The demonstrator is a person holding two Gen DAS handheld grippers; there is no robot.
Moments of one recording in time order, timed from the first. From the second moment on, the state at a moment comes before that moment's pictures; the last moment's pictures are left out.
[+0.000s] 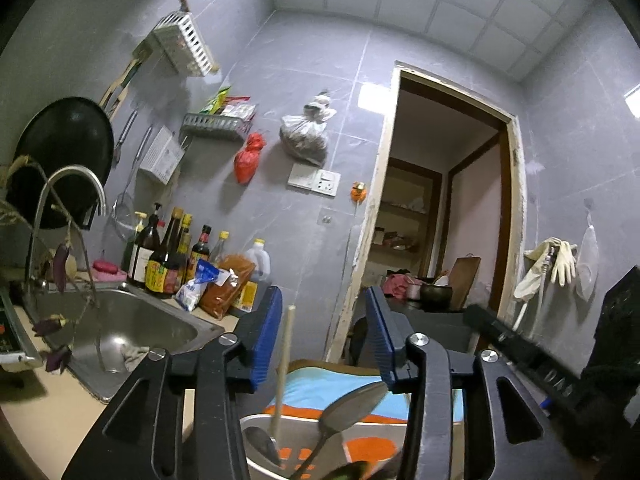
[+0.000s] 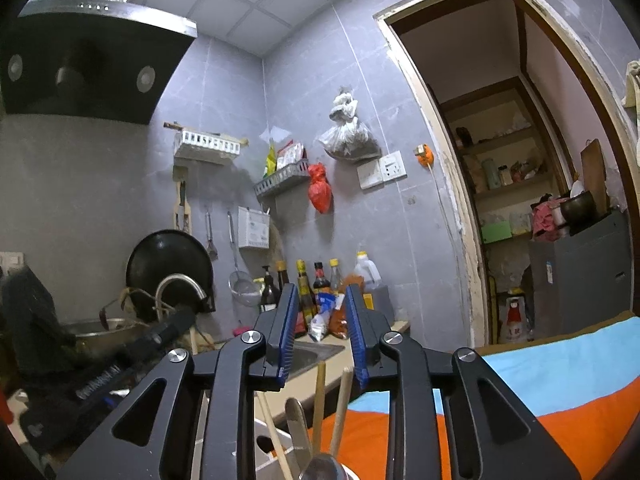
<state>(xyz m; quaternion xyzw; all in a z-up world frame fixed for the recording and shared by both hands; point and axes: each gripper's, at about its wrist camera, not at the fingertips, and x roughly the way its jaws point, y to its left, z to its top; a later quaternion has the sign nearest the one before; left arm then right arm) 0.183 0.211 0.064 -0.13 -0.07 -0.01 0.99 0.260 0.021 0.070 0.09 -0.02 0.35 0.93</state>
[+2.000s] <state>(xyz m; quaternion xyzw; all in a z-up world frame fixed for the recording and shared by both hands) 0.036 0.107 0.043 -0.04 0.11 -0.01 0.99 0.061 -0.137 0.065 0.00 0.06 0.11 0.99</state>
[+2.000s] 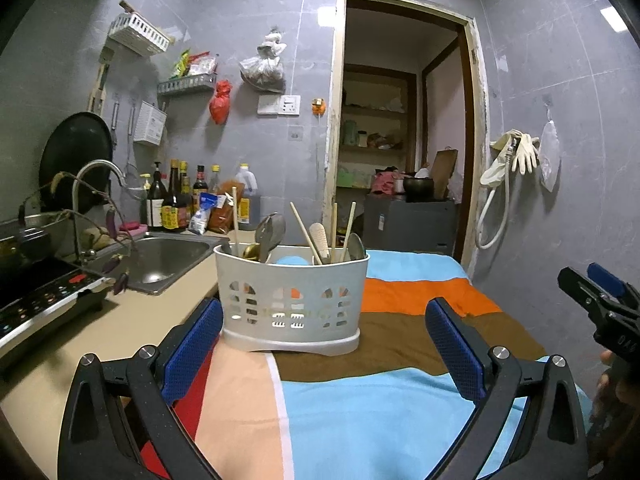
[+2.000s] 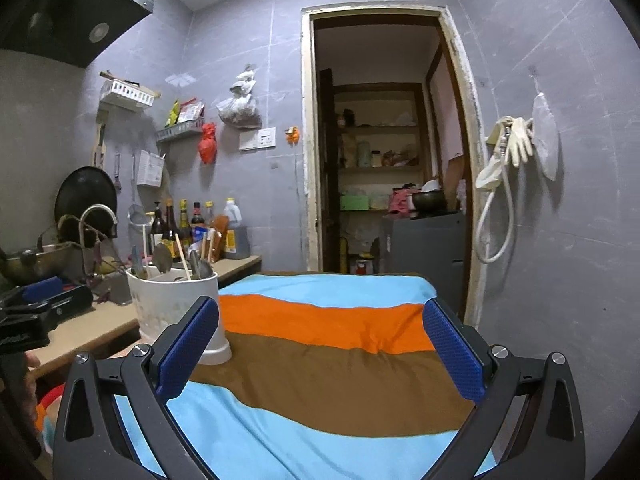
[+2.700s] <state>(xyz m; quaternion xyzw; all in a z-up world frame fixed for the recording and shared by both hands) 0.031 0.108 0.031 -0.04 0.12 0.00 0.99 0.052 -0.142 0.054 0.00 0.07 0.10 0.99</state>
